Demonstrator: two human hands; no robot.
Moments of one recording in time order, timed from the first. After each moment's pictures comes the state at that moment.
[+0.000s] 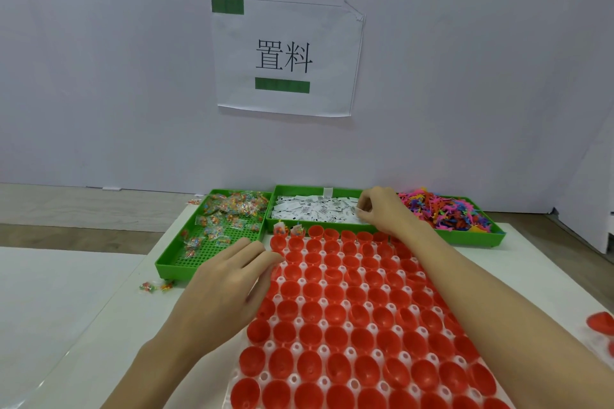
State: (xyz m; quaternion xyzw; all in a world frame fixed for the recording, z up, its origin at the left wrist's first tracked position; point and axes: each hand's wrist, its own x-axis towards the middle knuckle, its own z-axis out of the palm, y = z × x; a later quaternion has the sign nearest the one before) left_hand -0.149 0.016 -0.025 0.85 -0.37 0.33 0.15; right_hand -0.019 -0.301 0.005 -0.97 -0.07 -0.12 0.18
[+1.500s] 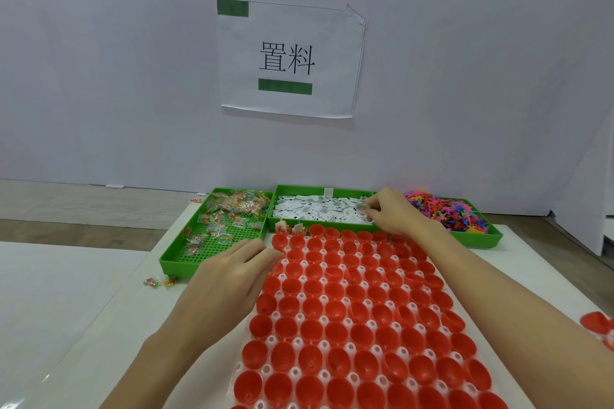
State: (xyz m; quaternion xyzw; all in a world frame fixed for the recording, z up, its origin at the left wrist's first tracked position) left_hand -0.156 0.016 -0.017 0.87 -0.34 0.32 0.15; right_hand -0.032 -0.309 0.014 -0.98 -0.05 -0.06 0.18
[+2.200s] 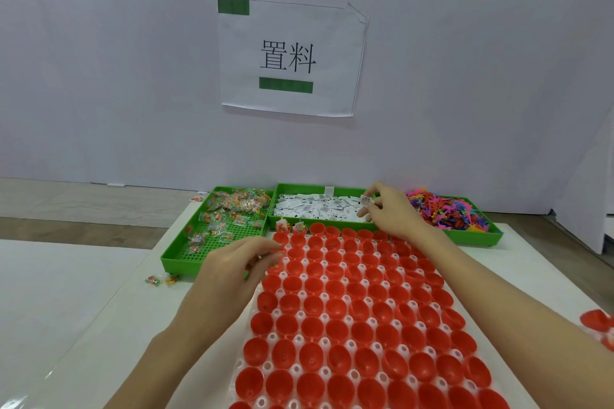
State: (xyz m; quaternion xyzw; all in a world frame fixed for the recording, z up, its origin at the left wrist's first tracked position) left_hand -0.157 0.009 -0.016 0.84 -0.29 0.30 0.34; right_hand -0.045 -0.301 0.008 -0.93 -0.02 -0.09 0.34
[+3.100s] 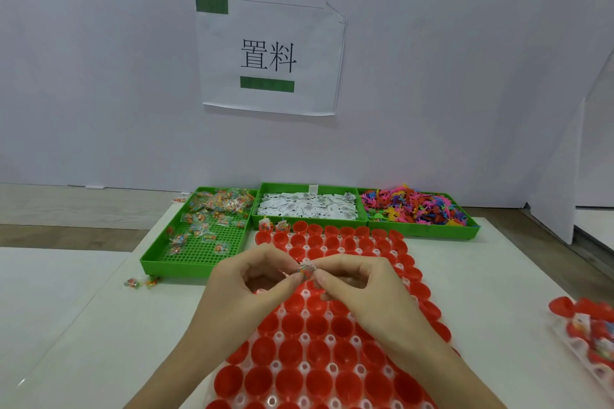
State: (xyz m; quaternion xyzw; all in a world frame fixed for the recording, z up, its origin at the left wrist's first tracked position) left_hand -0.199 -0.031 -0.002 0.74 -0.22 0.09 0.63; right_hand -0.227 -0.227 0.011 -0.78 -0.07 -0.04 0.62
